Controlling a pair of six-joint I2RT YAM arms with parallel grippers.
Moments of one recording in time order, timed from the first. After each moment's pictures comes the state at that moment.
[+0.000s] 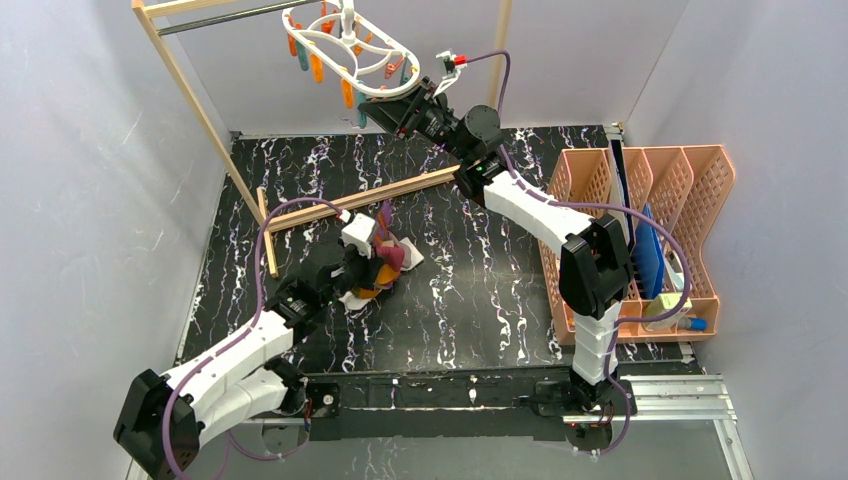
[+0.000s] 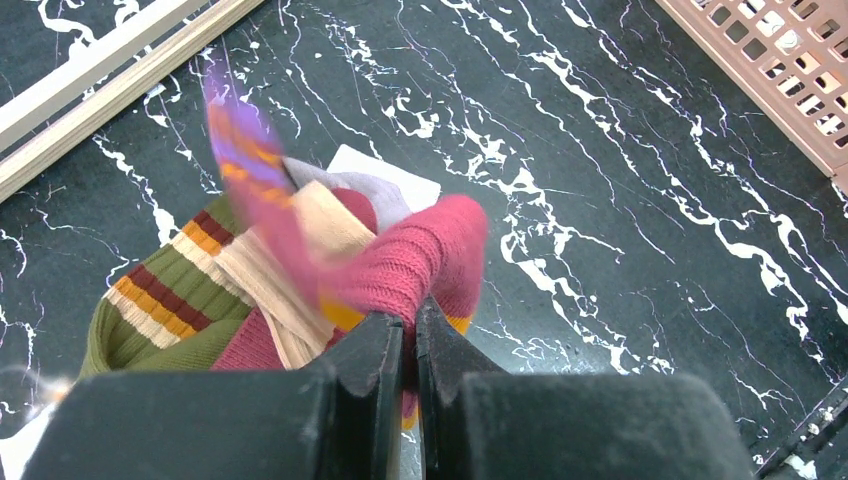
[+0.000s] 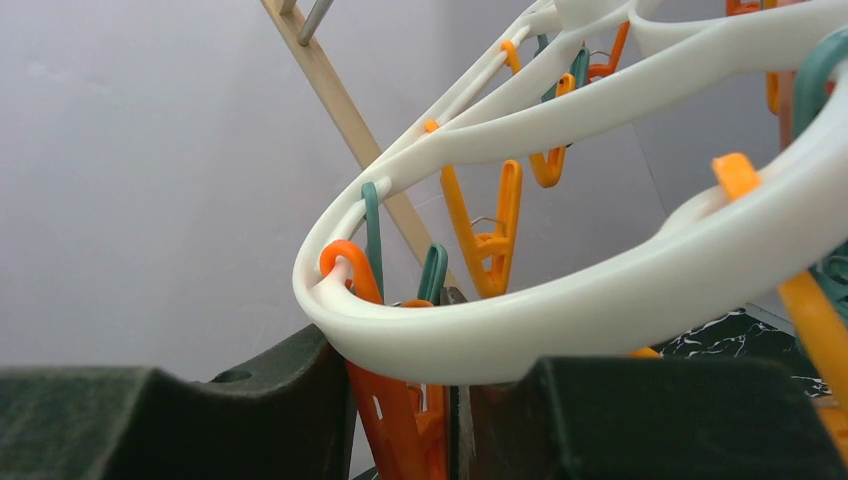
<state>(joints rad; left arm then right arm) -0.63 0.92 0.49 0.07 -0.01 -0.11 0.68 1.95 1.71 0.76 -0.44 0.81</state>
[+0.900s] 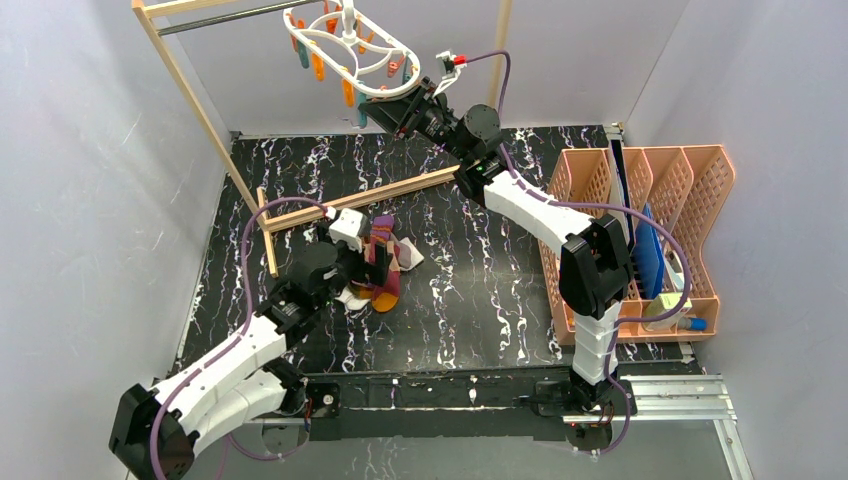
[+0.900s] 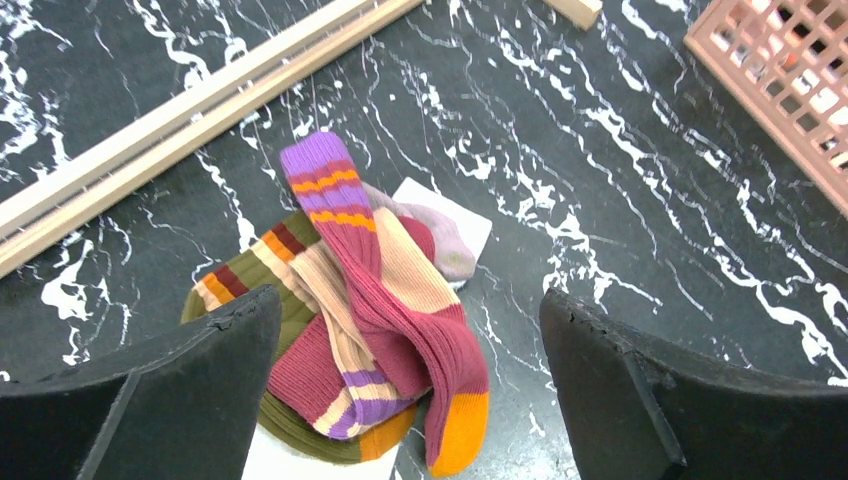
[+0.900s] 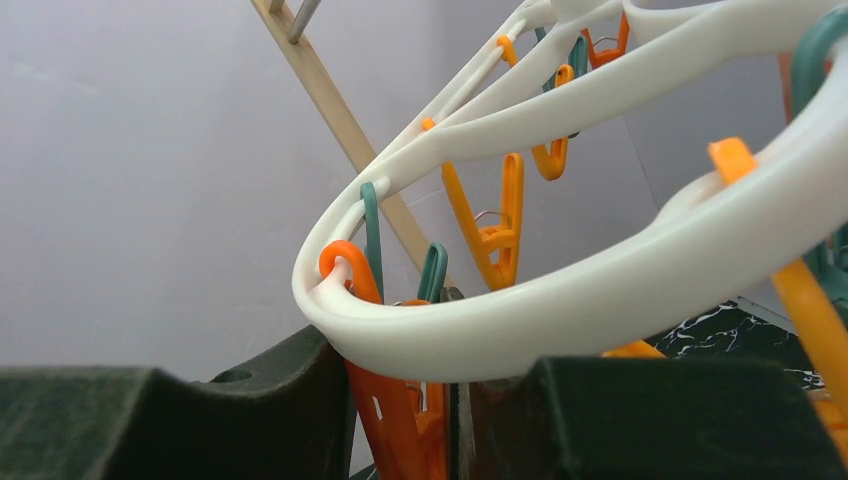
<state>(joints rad) -0.64 0.88 0.52 0.02 -0.16 -0.12 0.68 1.95 1.71 0.75 -0.43 0.80</state>
